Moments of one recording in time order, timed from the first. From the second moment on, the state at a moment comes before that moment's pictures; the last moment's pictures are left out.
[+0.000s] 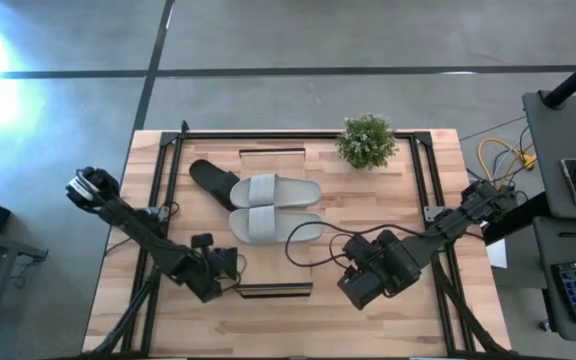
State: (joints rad) left arm -0.69 1.46 0.65 -0.52 -0.37 -0.89; right arm 0.59 1.73 1.61 -1.40 0.32 1.36
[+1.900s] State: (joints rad) left arm -0.34 0.52 0.37 -0.66 -0.05 -1.48; right arm 0.65 1.65 1.27 -0.77 0.22 1.85
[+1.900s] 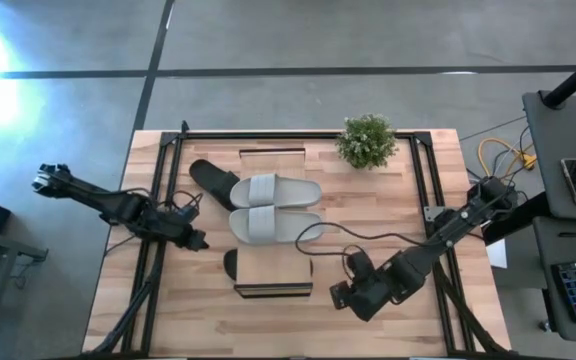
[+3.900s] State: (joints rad) left arm -0.42 1.15 0.16 0.23 -0.09 -1.66; right arm 0.47 1.86 0.84 0.35 0.39 1.96
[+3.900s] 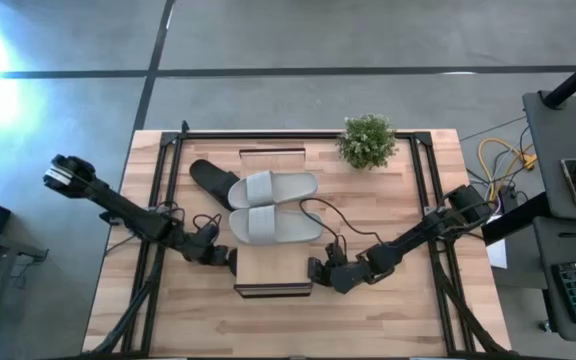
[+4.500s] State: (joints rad) left arm -0.42 1.09 0.17 0.24 -0.22 -1.57; right arm 0.57 1.85 0.84 0.34 0.40 1.96
